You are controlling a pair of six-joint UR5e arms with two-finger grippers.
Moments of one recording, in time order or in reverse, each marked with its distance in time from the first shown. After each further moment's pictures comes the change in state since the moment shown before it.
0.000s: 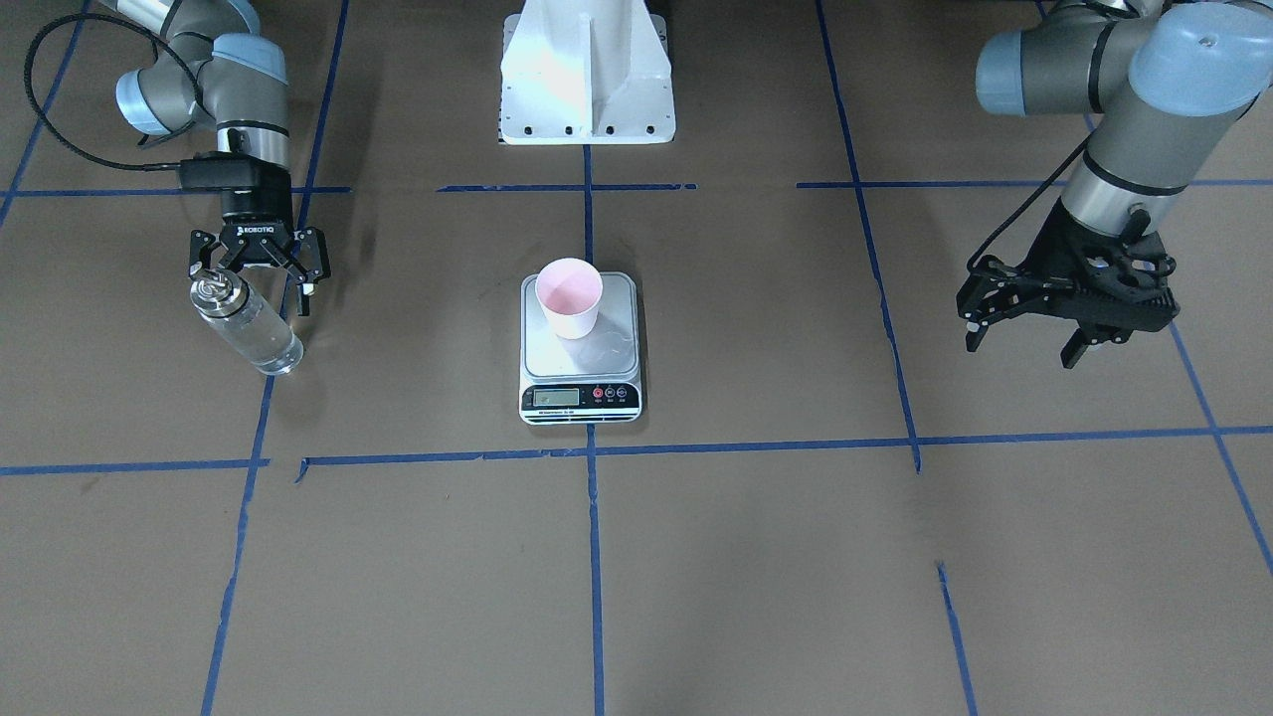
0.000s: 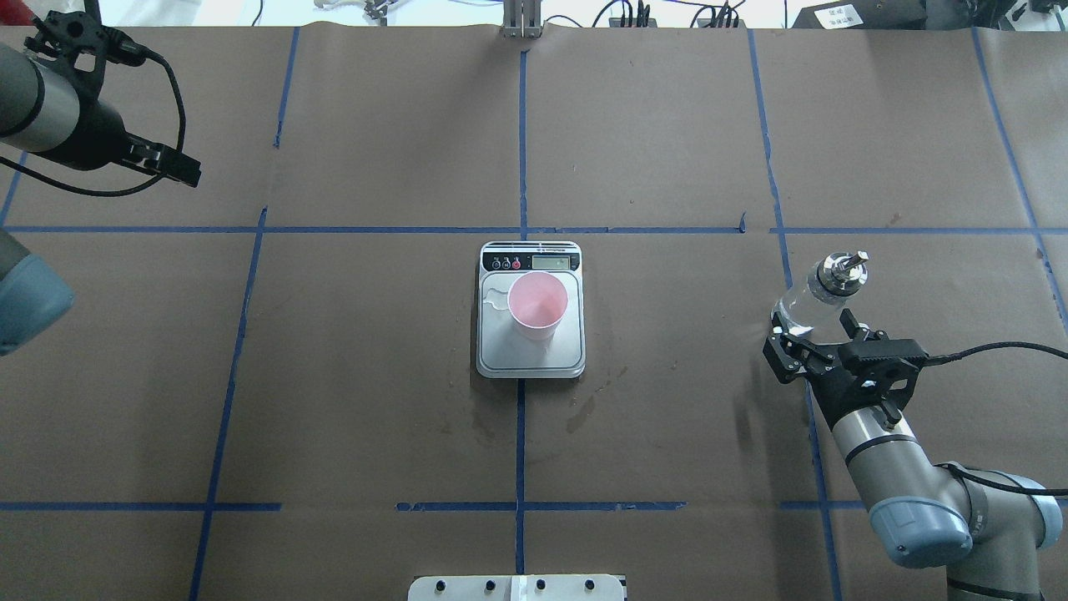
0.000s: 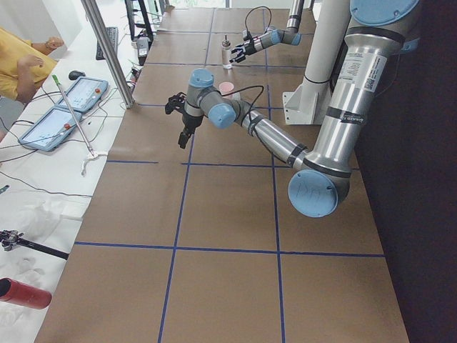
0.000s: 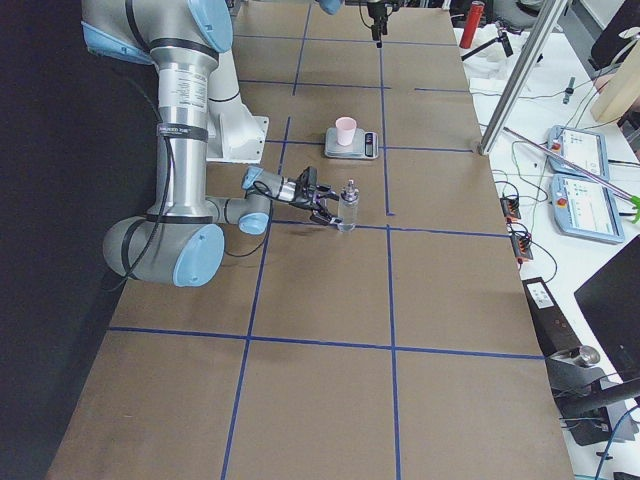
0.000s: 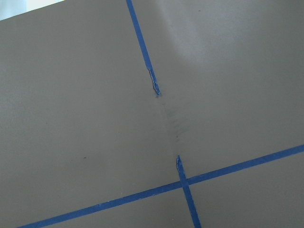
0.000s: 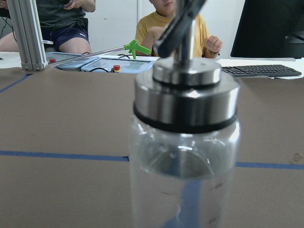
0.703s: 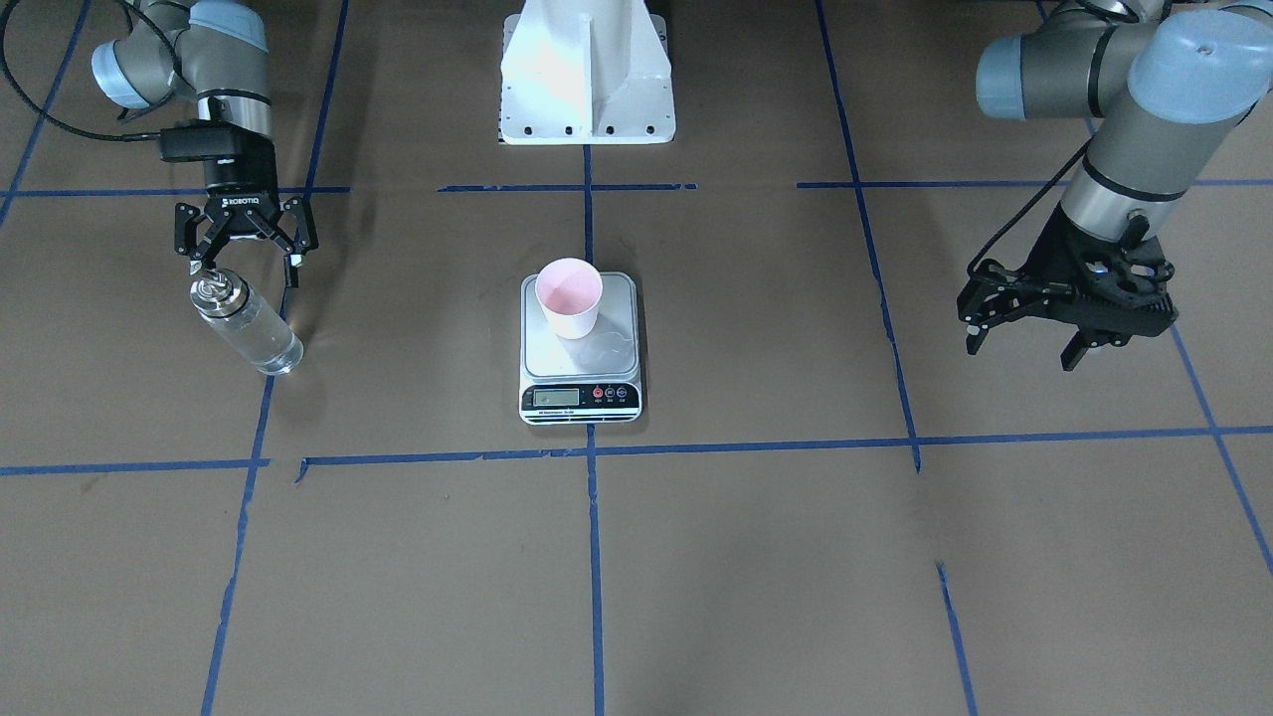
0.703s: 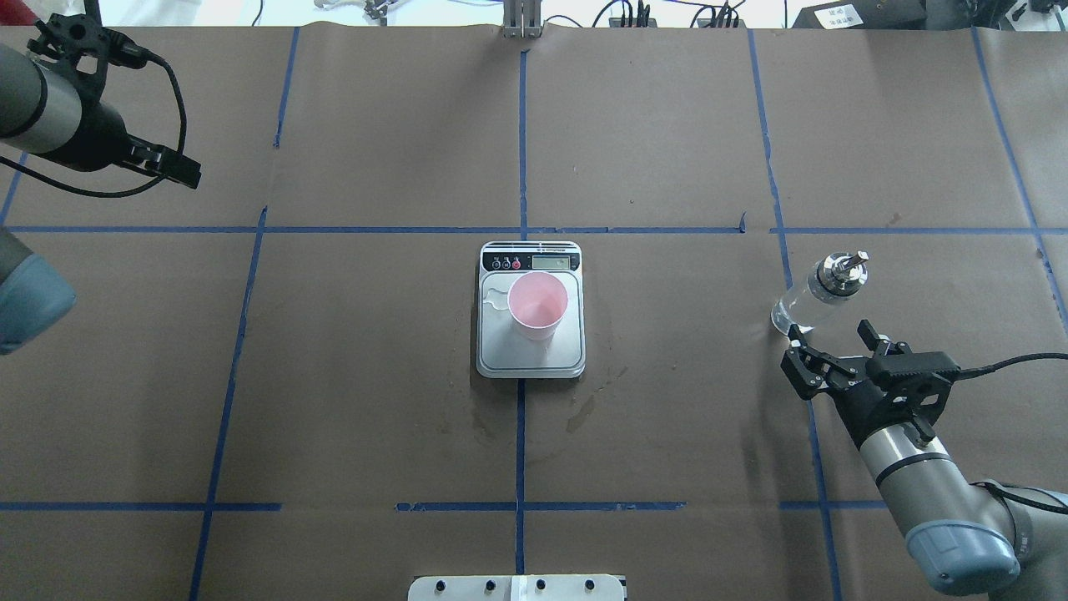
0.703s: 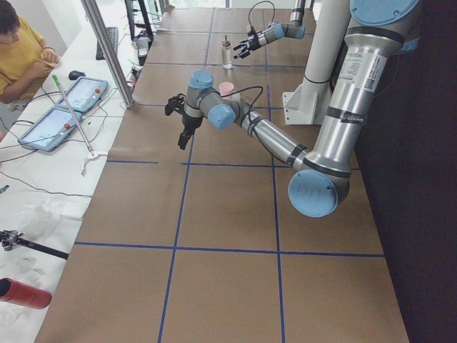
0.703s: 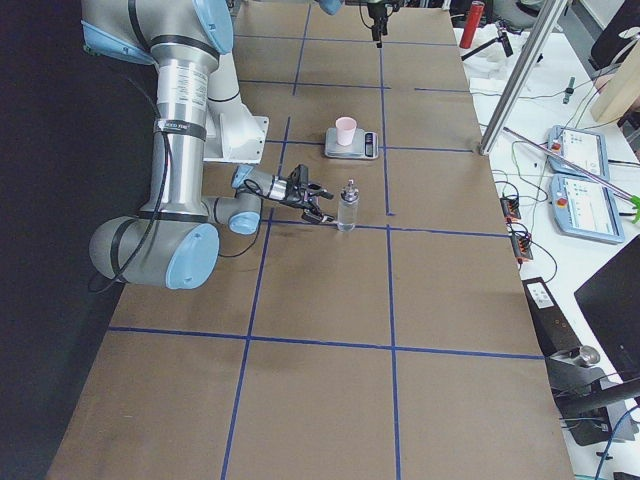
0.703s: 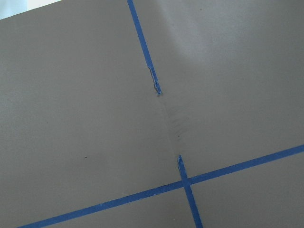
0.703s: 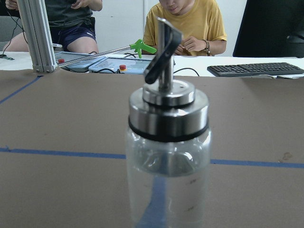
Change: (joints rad) left arm 0.001 -0.001 0.013 -0.004 -0.002 0.002; right arm -0.037 -0.088 0.097 0.000 -0.012 0.010
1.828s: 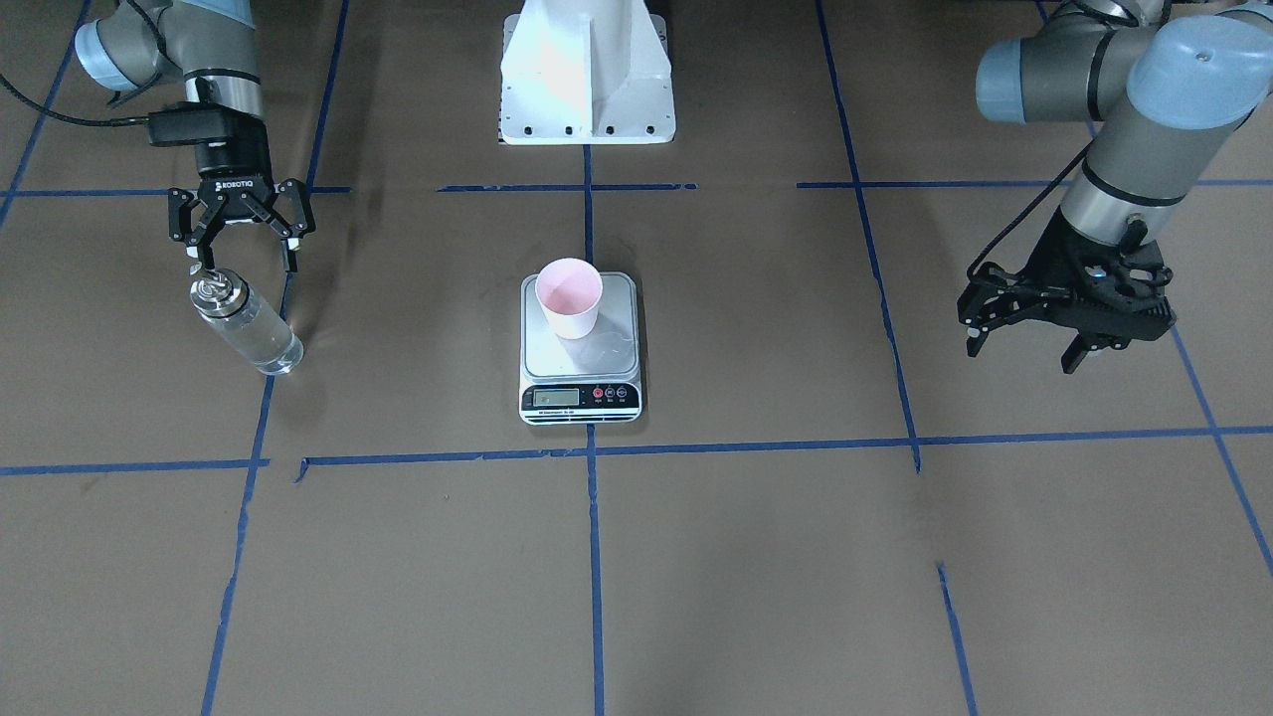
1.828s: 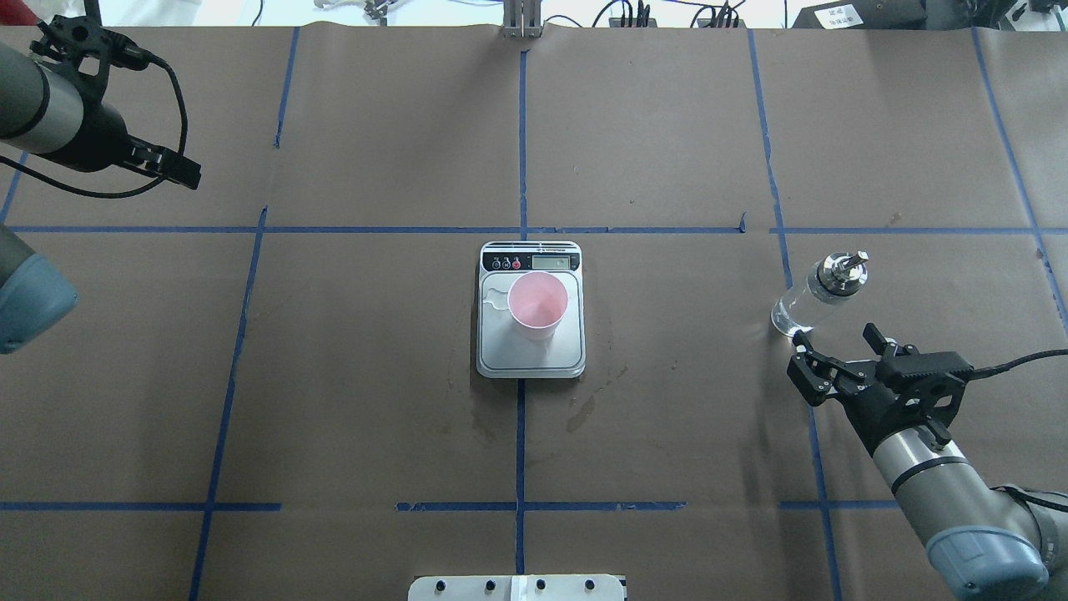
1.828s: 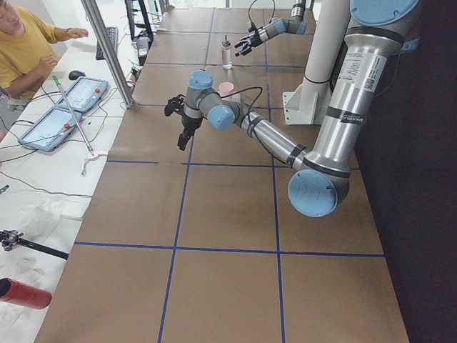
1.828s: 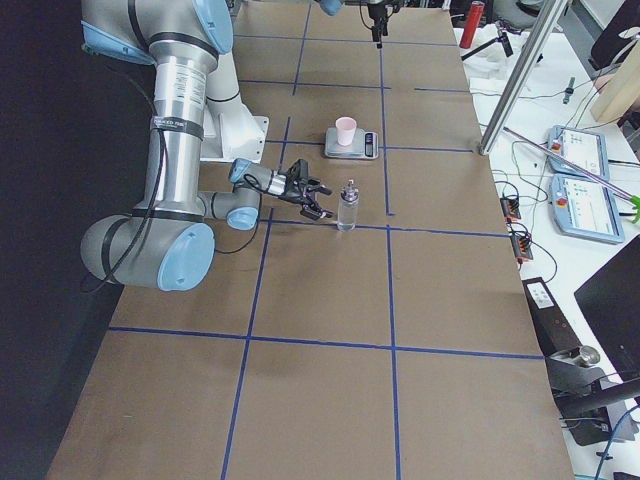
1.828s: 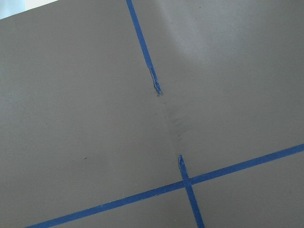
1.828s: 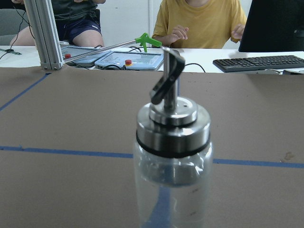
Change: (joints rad) left arm 0.000 -0.001 0.009 -0.003 0.001 0.010; right arm -0.021 -0.042 0.058 -0.007 0.022 -0.017
